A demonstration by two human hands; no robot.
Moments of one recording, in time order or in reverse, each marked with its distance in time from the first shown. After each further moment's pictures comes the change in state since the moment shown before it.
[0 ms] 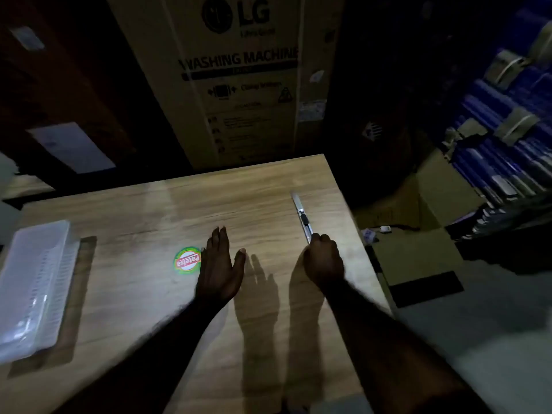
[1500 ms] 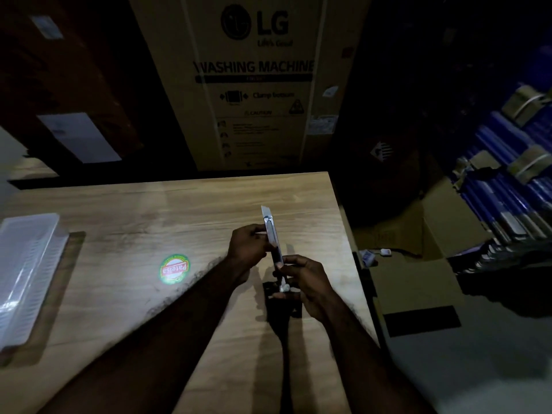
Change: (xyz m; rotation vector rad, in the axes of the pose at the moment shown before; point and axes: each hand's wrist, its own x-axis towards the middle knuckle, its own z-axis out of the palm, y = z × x) left_hand 0.065 0.092 0.017 -0.794 -0.123 -0.398; right_hand 0.008 -0.006 -0.036 1.344 -0.611 0.384
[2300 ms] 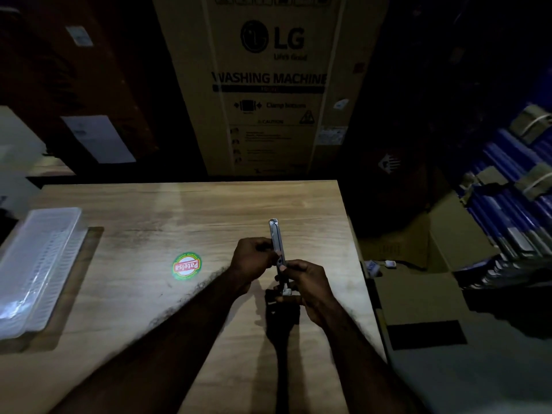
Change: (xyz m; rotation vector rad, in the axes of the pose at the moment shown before) left_hand -0.019 -0.016 -0.019 0.067 -0.004 0.113; right_hand -0.010 0.006 0.018 -0.058 0.029 -0.052
